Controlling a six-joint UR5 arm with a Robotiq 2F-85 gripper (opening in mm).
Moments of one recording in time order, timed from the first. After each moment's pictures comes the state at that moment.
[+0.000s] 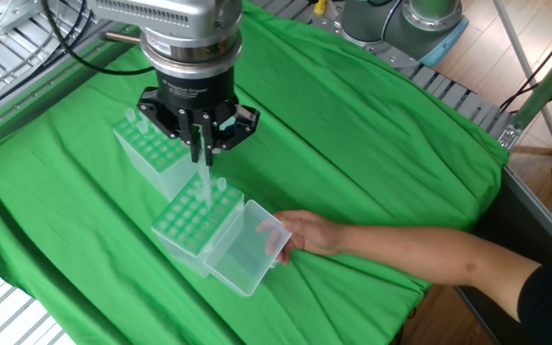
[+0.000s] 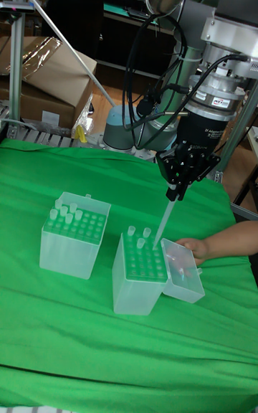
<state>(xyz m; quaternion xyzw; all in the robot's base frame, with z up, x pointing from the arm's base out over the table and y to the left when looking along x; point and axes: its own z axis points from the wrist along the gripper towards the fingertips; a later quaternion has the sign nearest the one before) 0.591 0.087 0.273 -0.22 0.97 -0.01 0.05</state>
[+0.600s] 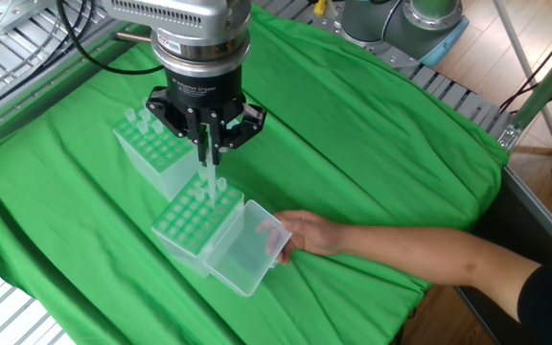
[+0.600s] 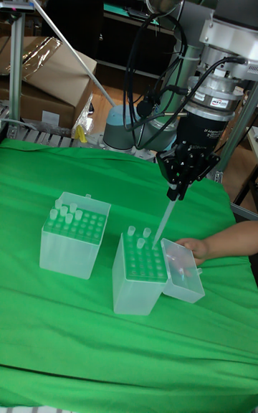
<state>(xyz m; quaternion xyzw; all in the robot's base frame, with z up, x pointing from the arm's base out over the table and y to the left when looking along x) 0.583 0.086 0.270 -0.23 0.97 -0.01 0.04</state>
